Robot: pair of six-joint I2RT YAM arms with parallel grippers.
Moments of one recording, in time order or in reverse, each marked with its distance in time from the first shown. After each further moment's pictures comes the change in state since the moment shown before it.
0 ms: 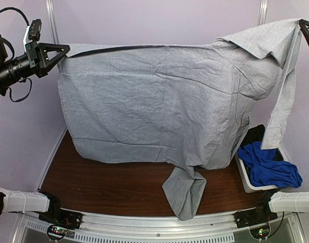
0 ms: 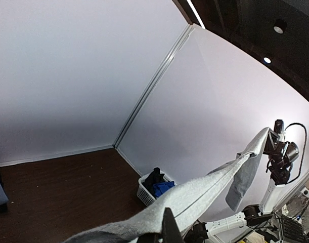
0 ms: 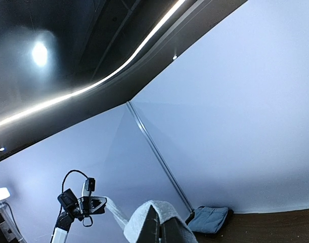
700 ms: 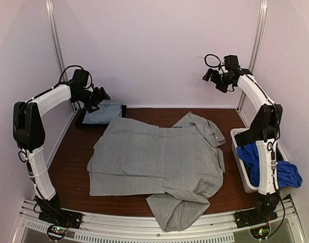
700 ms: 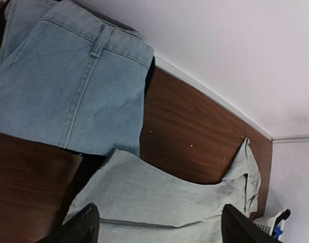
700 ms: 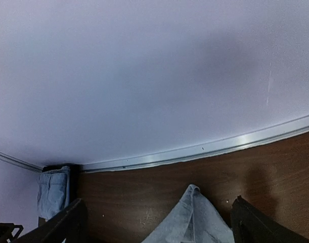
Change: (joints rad) left arm 0.084 0.868 0.016 0.029 -0.387 -0.070; right arm -0.377 1.414 0.620 -0.045 -0.050 -0.115
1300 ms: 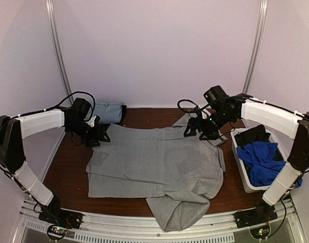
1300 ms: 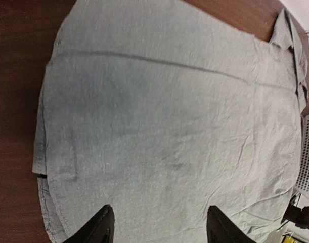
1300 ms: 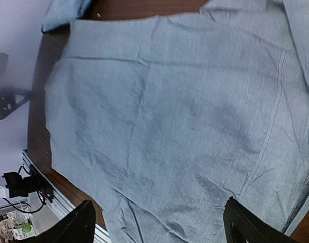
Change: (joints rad) left arm -0.093 -0.365 -0.593 -0.087 0.035 0.243; right arm 0.396 -0.754 -1.154 -0.079 -0.093 -0.024
